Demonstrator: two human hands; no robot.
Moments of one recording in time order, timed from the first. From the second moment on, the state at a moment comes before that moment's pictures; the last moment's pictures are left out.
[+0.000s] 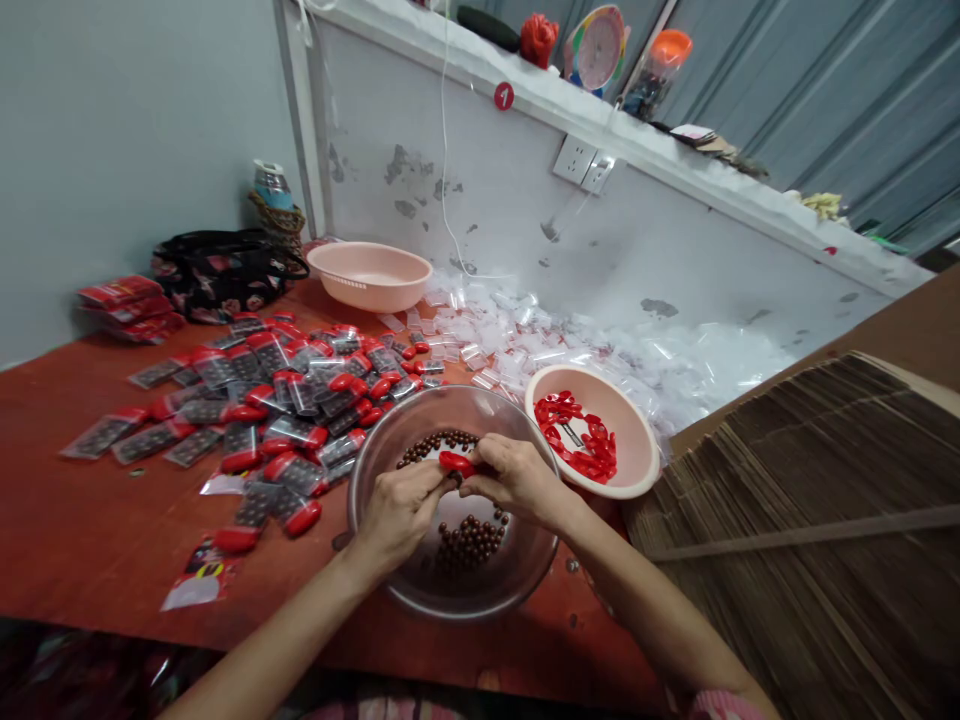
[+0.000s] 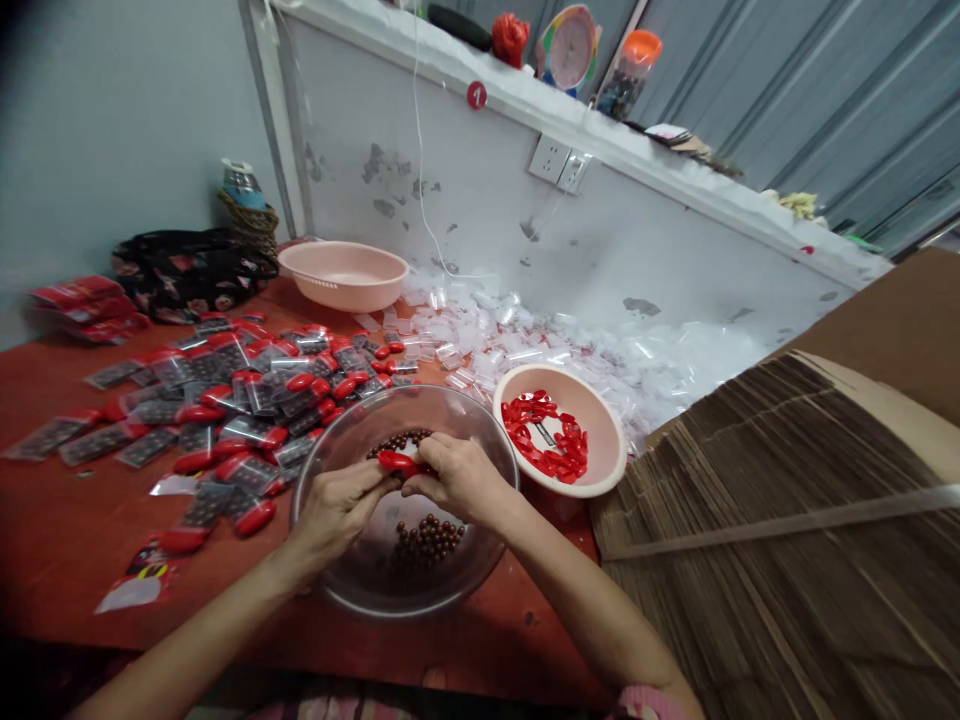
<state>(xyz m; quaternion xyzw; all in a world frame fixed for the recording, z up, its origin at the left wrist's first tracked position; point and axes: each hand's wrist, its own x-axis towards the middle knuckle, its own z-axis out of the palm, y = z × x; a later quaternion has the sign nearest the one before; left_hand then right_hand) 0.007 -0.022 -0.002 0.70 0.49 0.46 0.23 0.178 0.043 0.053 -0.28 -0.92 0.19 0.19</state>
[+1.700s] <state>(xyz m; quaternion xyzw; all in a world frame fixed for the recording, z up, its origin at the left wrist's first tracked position) 0.003 -0.006 -0.001 0.37 0.41 0.57 0.61 0.146 0.039 0.012 -0.29 -0.92 0.01 0.28</state>
